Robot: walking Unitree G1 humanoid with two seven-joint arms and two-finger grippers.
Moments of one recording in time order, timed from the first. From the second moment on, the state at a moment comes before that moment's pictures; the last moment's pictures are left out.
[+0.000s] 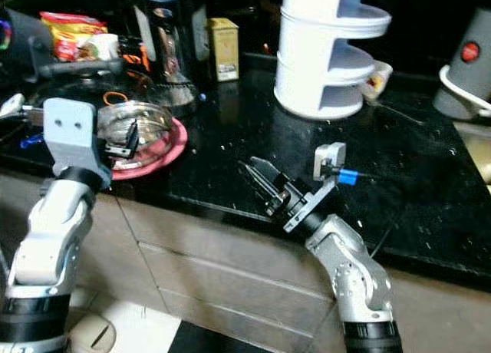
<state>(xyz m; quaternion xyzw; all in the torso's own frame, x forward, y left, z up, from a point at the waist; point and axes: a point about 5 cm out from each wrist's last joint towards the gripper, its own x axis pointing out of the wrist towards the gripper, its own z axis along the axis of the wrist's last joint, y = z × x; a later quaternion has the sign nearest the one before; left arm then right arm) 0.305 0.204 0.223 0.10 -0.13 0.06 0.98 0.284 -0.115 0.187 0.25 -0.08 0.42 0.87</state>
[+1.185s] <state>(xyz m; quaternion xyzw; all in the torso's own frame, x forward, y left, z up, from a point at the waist) 0.302 0.188 0.255 0.40 -0.06 -0.20 0.89 0.287 -0.123 0.192 0.25 -0.07 0.41 0.88</state>
